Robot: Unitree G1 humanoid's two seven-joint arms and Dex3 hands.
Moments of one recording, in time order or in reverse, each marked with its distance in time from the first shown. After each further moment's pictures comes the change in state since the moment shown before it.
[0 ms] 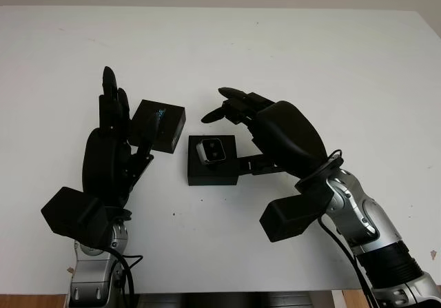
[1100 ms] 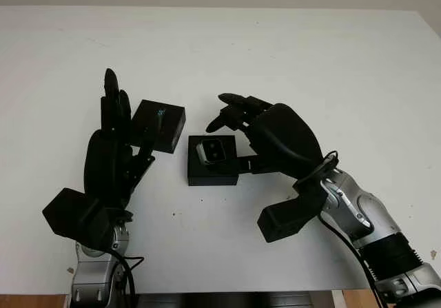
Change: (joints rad) left arm 0.007 -0.009 -0.007 0.000 0.004 0.003 0.010; right arm -0.047 -0.041 0.057 0.099 -0.124 -0.039 -0.121
